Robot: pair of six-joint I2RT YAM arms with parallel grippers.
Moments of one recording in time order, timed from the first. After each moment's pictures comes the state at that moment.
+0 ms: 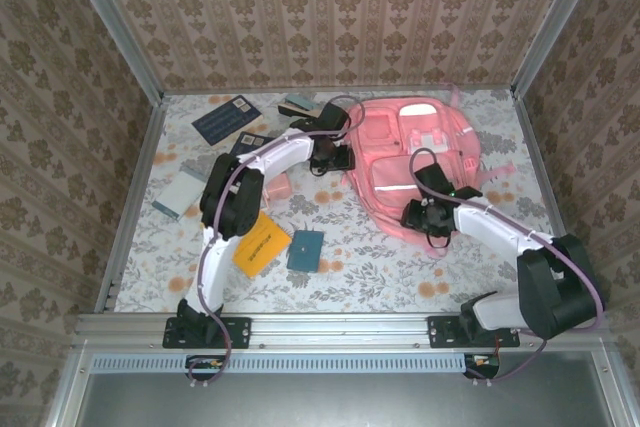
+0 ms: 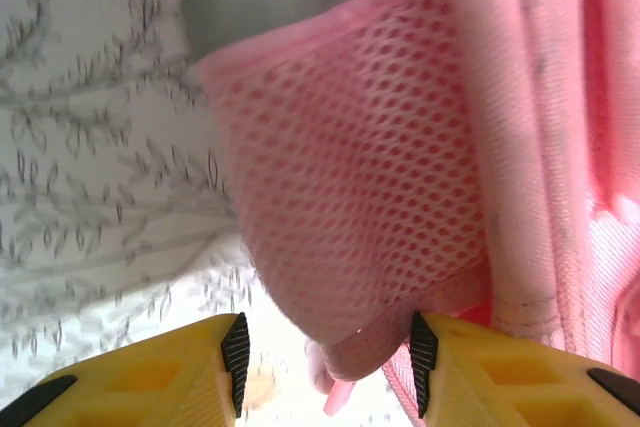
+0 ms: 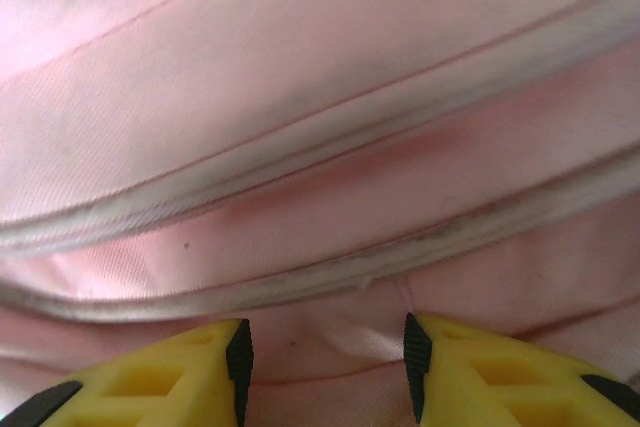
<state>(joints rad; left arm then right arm) -0.67 2.28 1.87 -0.70 0.13 -0.54 0.36 1.34 0.73 -0.60 0.00 0.67</state>
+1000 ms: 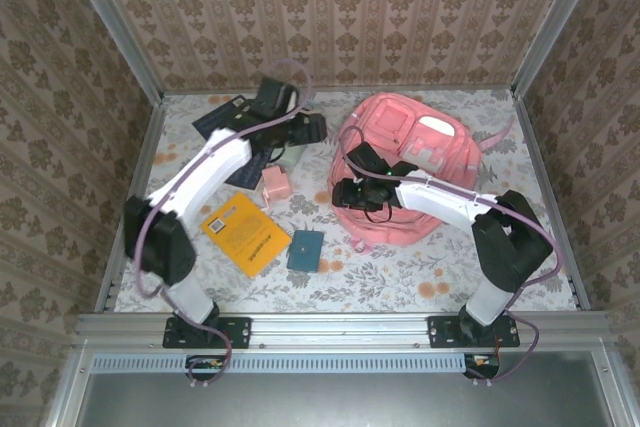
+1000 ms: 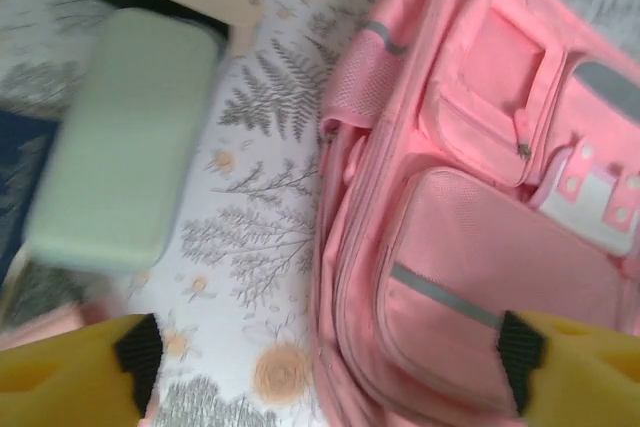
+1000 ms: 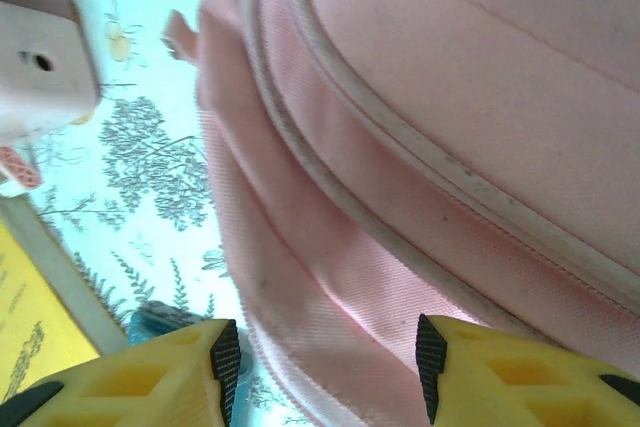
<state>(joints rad) -0.55 1.64 1.52 -0.67 0.05 -0.52 0.65 1.68 1.16 -0.51 -0.07 0.71</state>
